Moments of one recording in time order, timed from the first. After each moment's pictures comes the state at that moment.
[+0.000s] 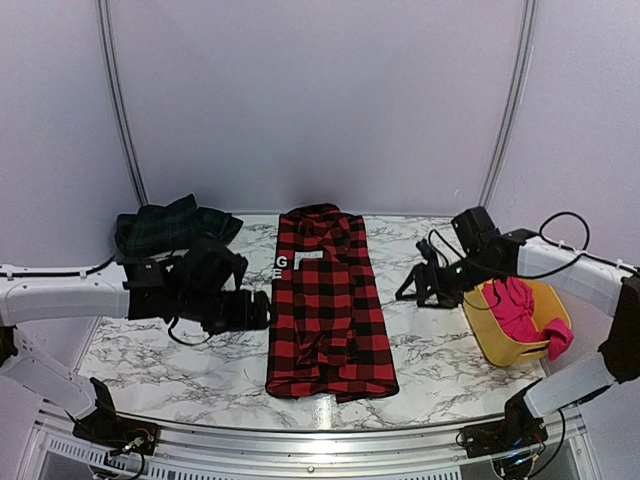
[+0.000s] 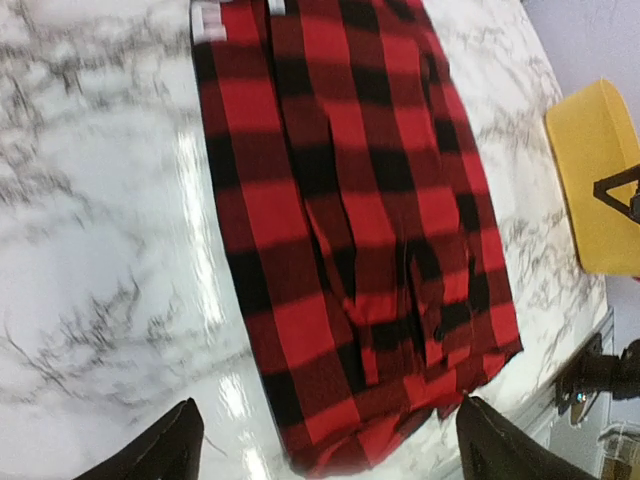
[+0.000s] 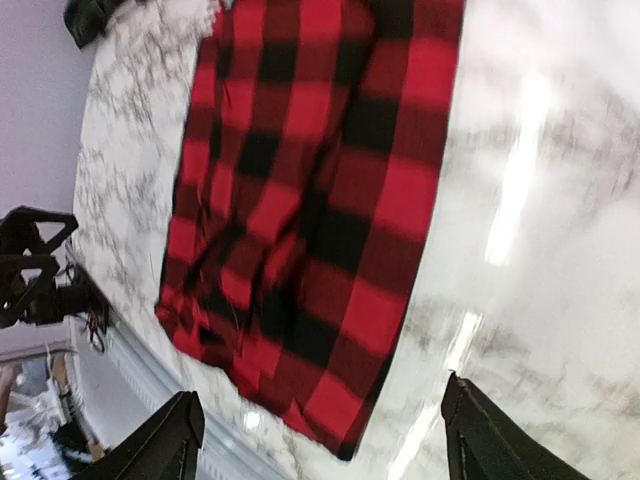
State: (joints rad) left arm -0.91 1.36 0.97 -0.44 -0.07 -0.79; right arm 0.36 1.39 1.06 -0.63 -0.53 0.35
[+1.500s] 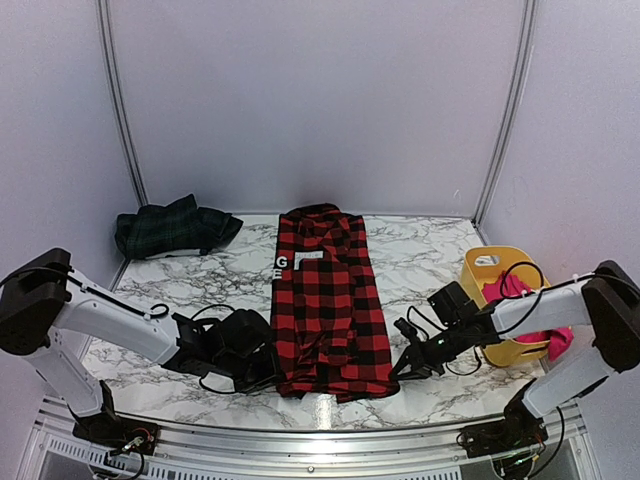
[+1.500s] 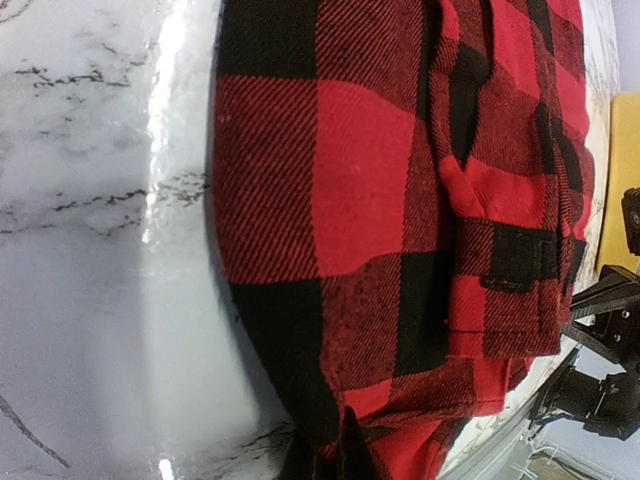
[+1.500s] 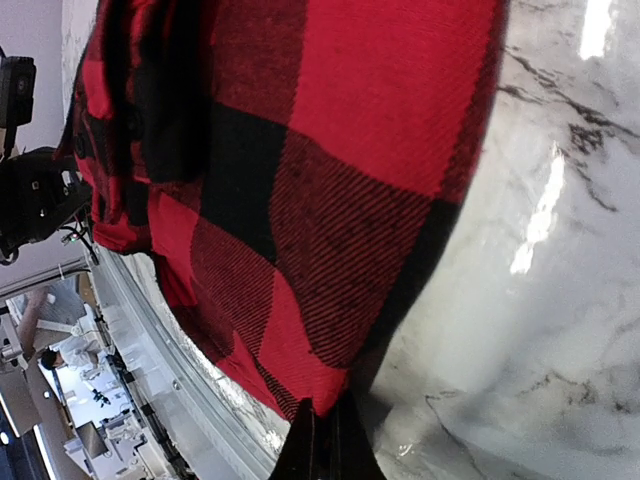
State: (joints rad) left arm -1.13 1.62 0.69 0.00 0.02 -1.34; right arm 0.57 1.44 0.49 -0.19 -0.72 0.55
